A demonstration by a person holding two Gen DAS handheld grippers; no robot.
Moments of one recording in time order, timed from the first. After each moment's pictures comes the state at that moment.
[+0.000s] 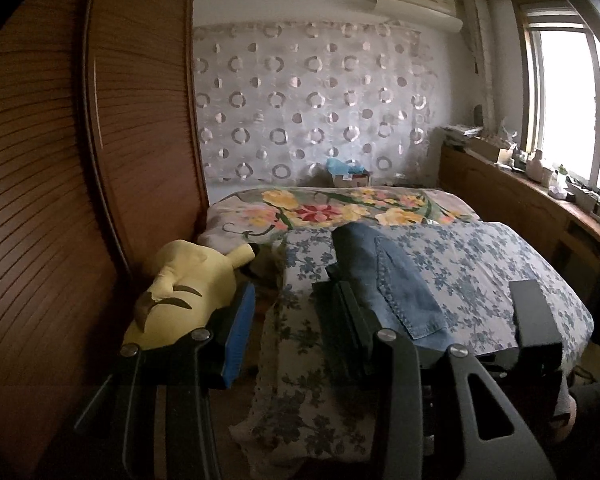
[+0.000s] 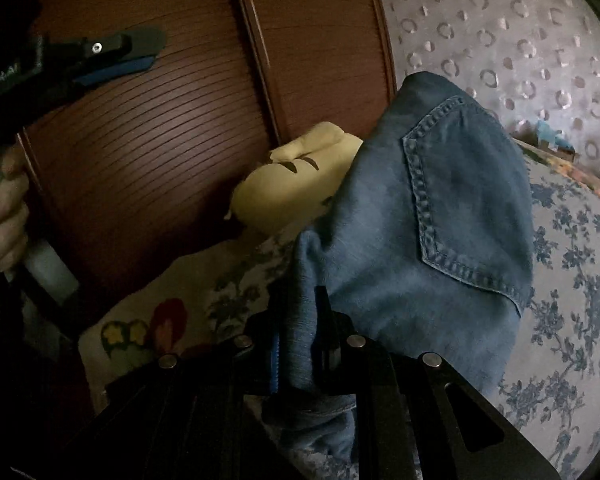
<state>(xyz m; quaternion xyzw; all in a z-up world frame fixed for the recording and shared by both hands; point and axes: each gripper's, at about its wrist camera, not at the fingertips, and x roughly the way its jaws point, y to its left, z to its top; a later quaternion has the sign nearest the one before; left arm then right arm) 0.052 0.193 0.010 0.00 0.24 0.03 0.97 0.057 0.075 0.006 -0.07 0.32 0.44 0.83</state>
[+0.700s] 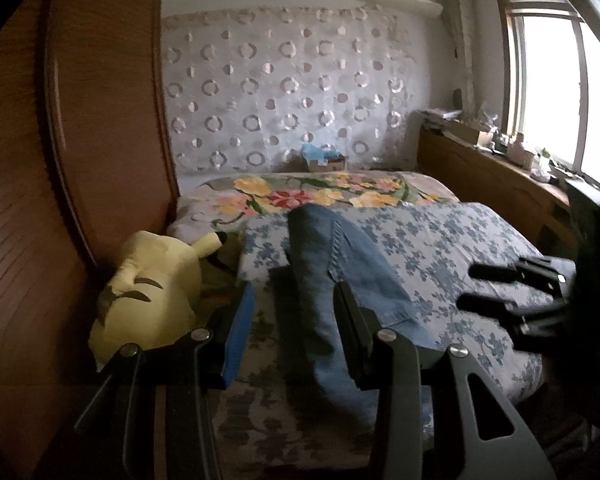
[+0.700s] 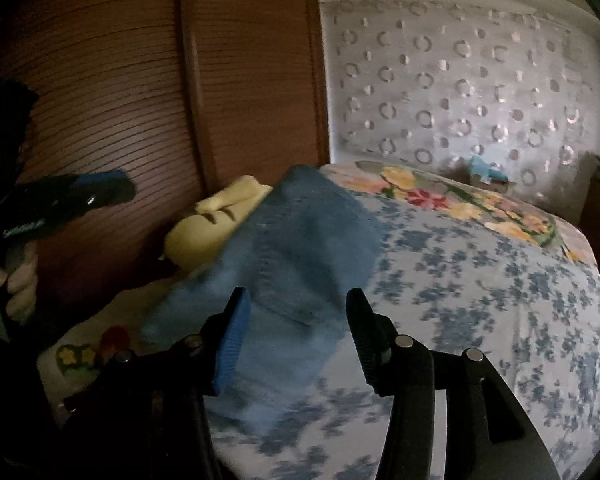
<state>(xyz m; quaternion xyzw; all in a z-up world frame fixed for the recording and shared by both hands) 0.075 0.151 -0.016 0.01 0.27 -0.01 0.96 0.058 -0.011 0.047 -0.08 0.25 0.35 0.90</state>
